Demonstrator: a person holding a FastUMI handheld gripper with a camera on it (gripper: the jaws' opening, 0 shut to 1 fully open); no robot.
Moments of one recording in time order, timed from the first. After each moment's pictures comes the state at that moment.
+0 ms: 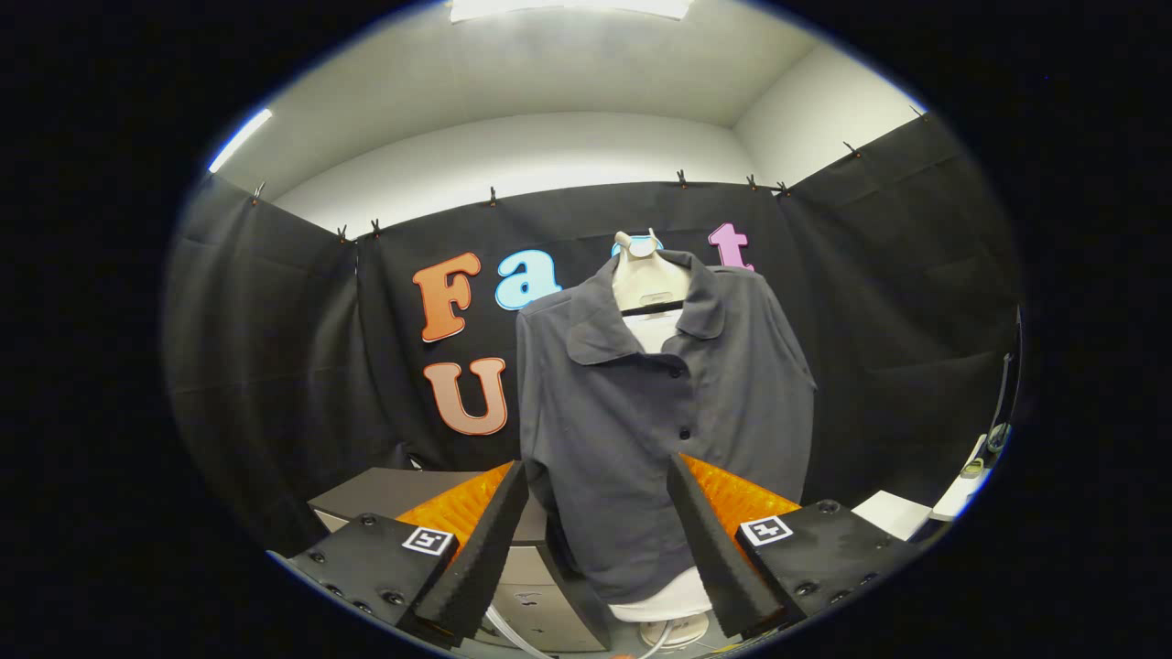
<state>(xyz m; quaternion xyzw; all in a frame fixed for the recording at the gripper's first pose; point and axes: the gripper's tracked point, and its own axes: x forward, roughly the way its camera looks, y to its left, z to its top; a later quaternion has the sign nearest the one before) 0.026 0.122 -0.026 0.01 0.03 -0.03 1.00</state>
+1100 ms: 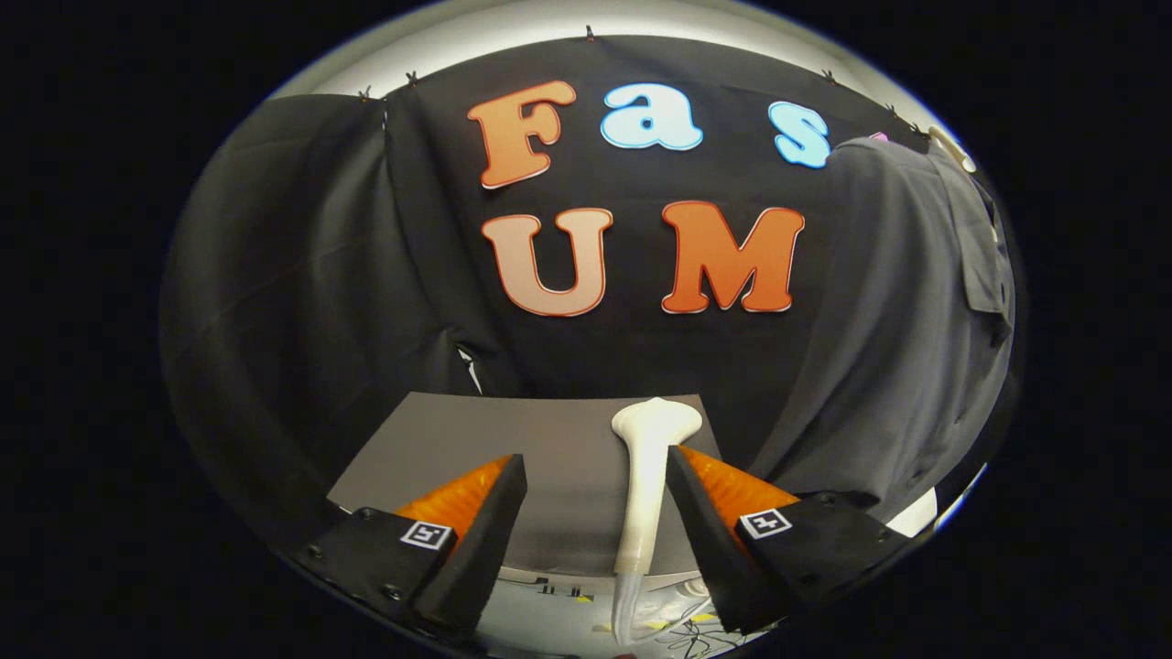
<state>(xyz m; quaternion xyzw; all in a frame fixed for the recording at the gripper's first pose) 0.278 0.355 -0.151 -0.03 0.30 0.04 0.95</state>
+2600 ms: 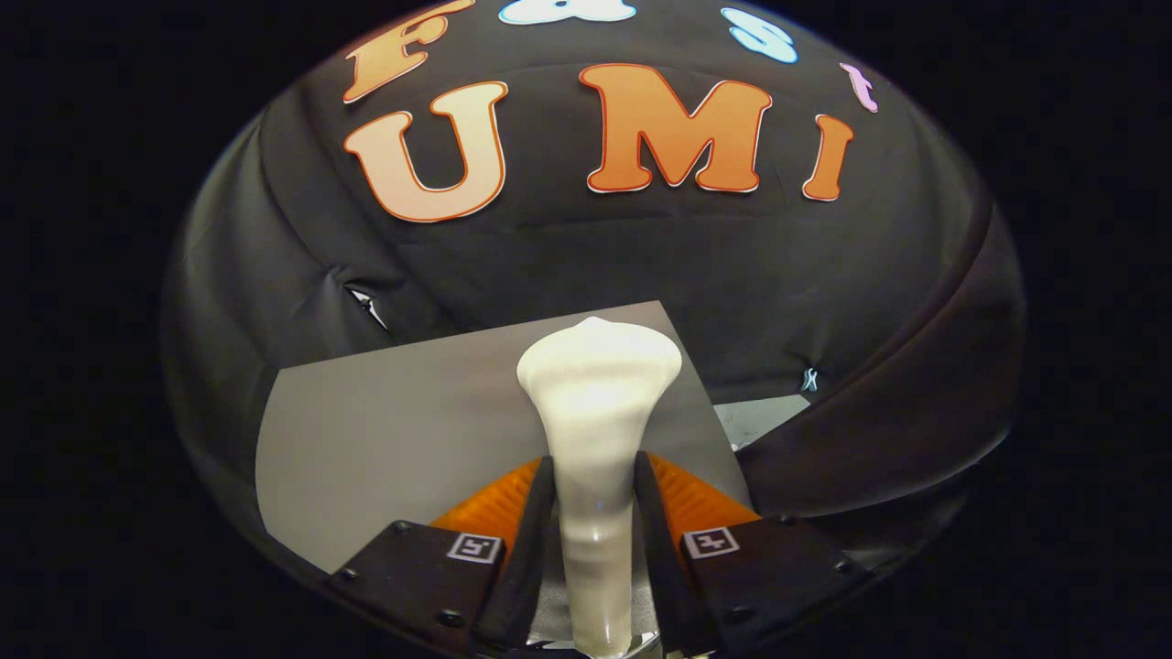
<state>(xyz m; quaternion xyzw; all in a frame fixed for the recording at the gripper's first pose) 0.360 0.292 -0.288 0.01 0.45 -0.08 0.89</state>
